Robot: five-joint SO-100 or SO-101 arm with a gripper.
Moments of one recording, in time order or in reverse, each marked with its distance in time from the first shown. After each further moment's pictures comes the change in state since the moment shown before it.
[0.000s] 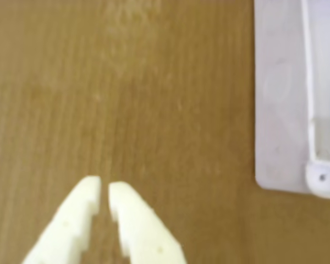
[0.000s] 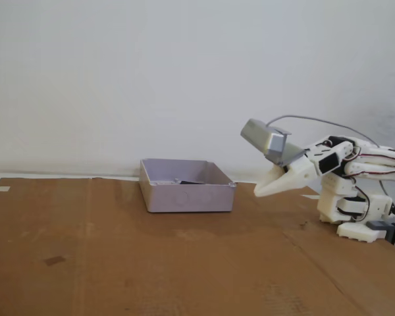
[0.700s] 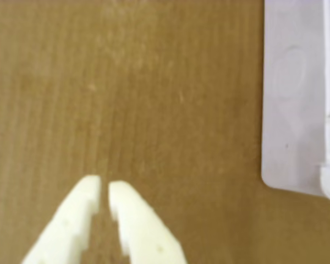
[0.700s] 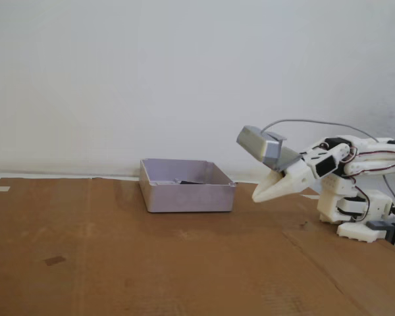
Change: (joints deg) arm 0.0 -8.1 -0.6 -8.0 0.0
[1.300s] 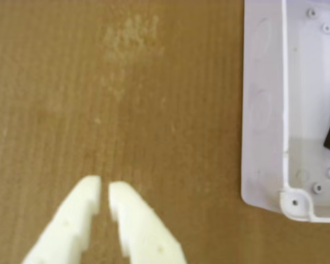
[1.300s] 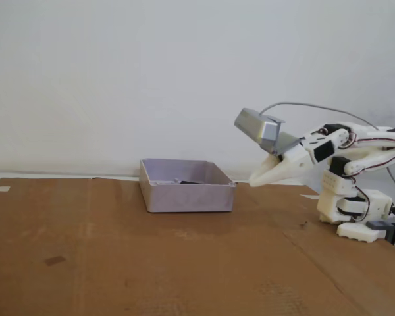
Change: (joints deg) arm 0.0 -10.9 -11.3 0.0 0.0
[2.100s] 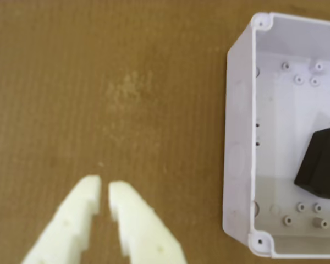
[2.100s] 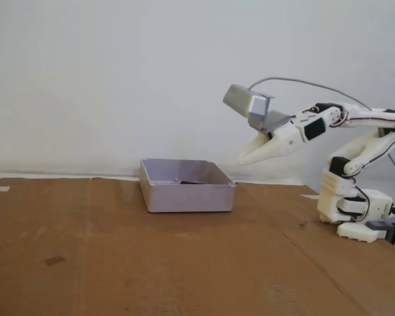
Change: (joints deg) arm 0.0 -19.1 -20.4 0.0 0.0
